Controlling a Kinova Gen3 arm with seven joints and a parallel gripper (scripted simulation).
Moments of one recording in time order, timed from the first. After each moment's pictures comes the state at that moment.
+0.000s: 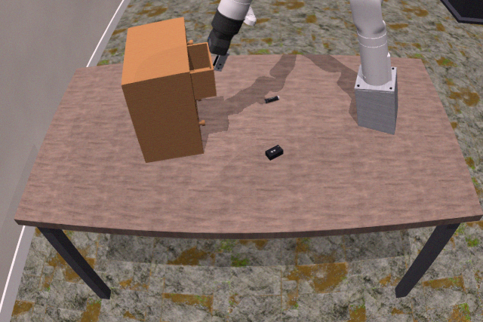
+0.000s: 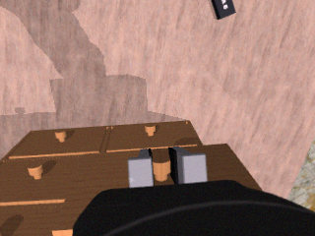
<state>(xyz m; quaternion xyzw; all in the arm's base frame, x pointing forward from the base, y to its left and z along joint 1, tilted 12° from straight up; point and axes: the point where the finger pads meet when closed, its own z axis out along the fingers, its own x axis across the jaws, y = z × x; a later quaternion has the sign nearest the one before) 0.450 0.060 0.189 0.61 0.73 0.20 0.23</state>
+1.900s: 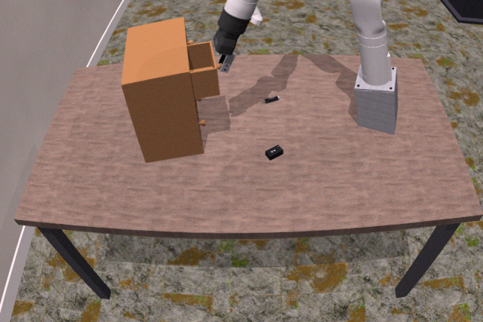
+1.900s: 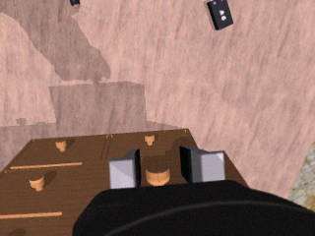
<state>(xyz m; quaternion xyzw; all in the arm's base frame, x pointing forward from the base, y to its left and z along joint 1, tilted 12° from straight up) 0.434 0.058 0.186 0.61 0.73 0.20 0.23</state>
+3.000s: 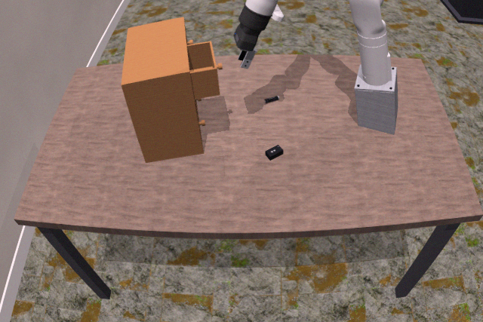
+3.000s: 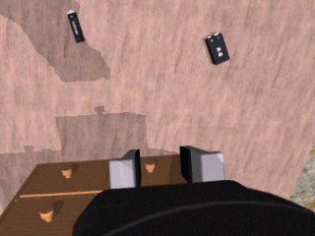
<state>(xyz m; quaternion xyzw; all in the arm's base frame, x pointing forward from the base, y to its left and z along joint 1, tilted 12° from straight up) 0.379 0.050 0.179 0.61 0.73 0.20 0.23</state>
